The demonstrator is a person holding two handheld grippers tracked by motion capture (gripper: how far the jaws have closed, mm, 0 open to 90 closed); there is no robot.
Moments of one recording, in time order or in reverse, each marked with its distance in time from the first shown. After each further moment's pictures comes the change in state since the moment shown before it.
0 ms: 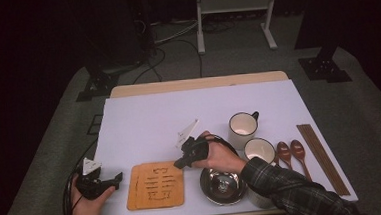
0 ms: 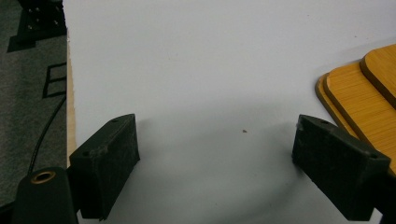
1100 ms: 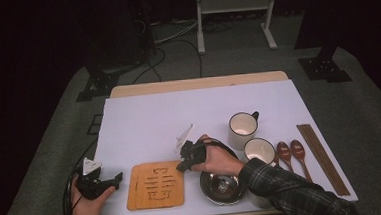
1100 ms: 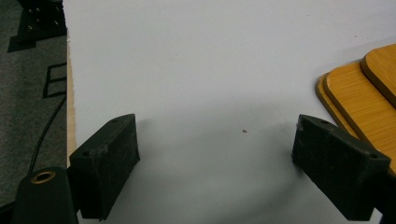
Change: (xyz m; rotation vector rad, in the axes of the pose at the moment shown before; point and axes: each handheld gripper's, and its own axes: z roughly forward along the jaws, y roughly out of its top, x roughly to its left) left arm 0.000 0.000 0.000 0.002 0.001 0.003; right arm -0.001 -0.006 0.016 0.099 -0.033 0.014
